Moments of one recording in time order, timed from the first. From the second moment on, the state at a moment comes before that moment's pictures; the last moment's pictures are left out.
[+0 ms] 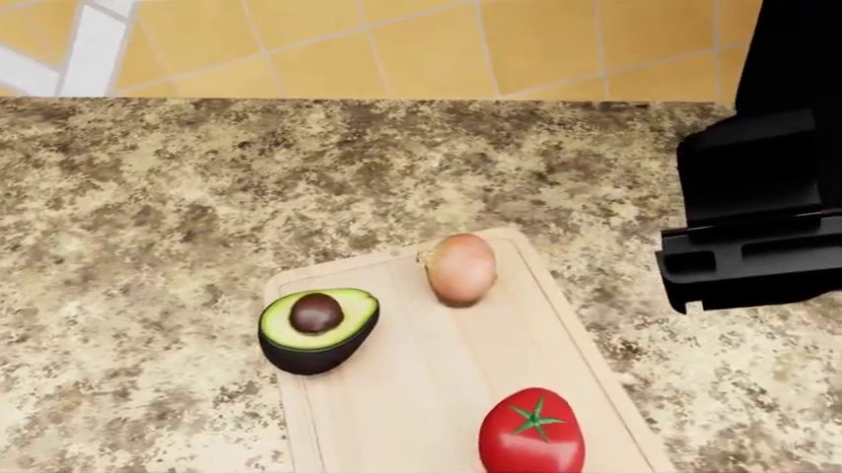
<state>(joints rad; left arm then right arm) -0.99 -1.29 0.20 0.87 -2.05 -0.62 -0.85 1.74 1.23 -0.63 -0.79 2.05 0.93 1.27</state>
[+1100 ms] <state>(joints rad) -1.51 -0.97 0.61 0.56 -2.37 -1.01 -0.92 1.71 1.26 -0.61 -0.80 2.03 0.92 1.24</state>
